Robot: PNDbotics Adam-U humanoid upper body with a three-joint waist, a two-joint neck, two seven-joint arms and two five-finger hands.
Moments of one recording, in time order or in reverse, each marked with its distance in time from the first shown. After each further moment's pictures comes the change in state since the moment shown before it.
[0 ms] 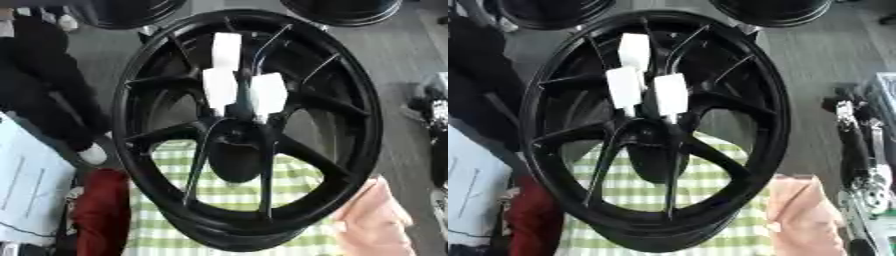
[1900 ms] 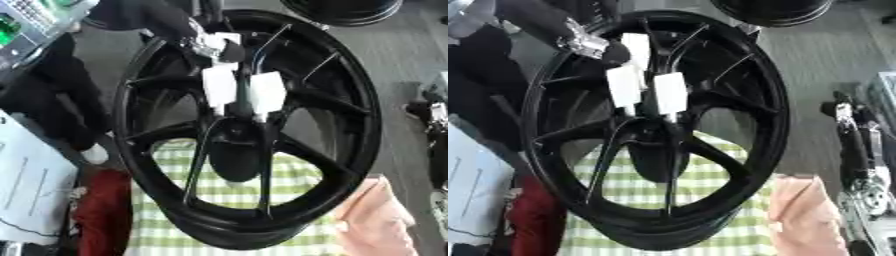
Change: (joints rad) left arm -0.161 -0.273 -0.141 0.298 -0.512 -0.215 -0.343; right arm -0.010 0.000 0.014 0.025 -0.006 0.014 0.004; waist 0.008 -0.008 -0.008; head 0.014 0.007
